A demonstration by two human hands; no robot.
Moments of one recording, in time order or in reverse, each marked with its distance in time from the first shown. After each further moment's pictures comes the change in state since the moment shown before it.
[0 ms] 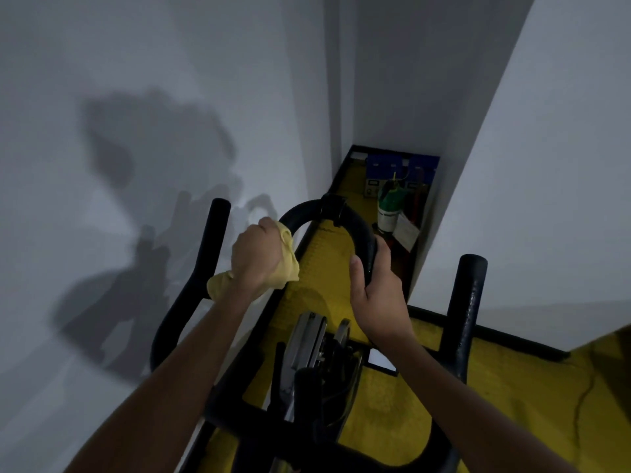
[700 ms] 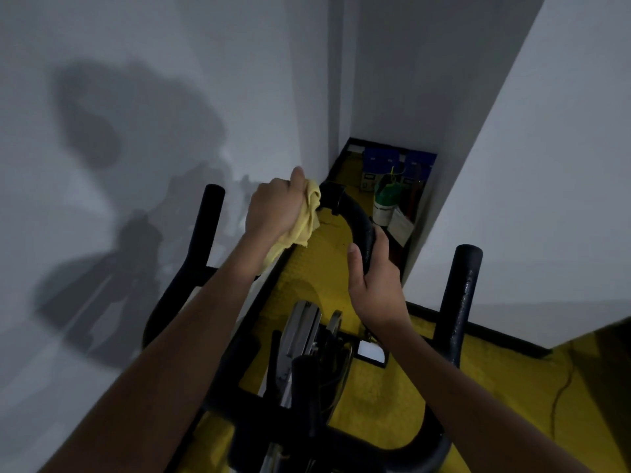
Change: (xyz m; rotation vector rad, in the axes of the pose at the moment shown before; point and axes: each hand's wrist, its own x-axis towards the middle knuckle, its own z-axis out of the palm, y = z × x) left_hand 0.033 0.041 -0.010 -0.244 -0.054 0.135; right_hand 0.003 -0.002 0.002 0.012 -0.012 -0.015
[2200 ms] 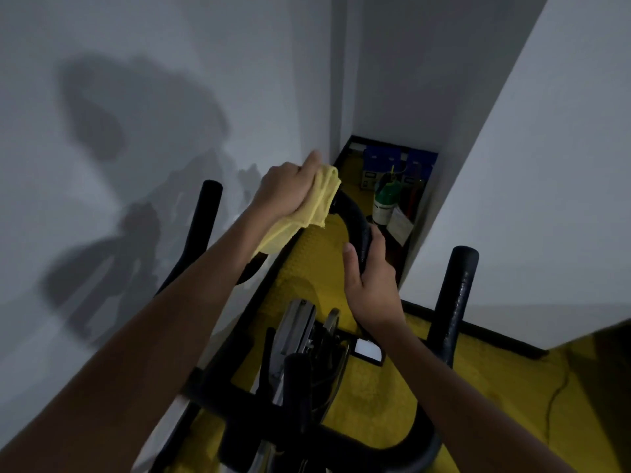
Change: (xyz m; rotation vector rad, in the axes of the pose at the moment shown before) left_hand 0.015 0.020 0.000 -0.050 -0.098 0.108; right_hand -0.001 -0.002 -0.006 -0.011 -0.030 0.012
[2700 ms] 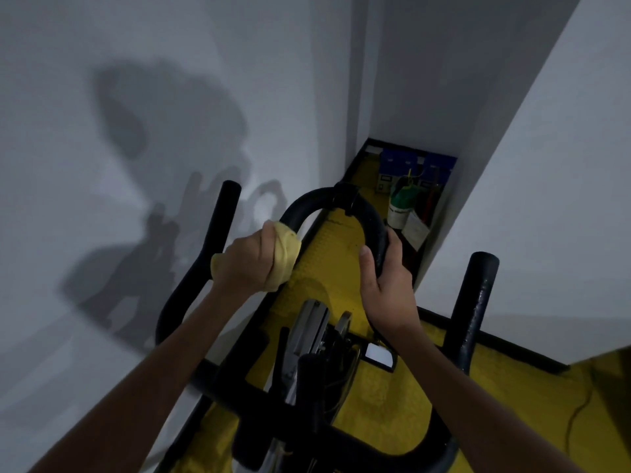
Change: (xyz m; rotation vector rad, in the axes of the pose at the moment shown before) left_hand -0.082 -0.122 -0.001 0.002 0.212 -0.014; right_hand 0.001 0.005 0.002 0.044 0.012 -0.009
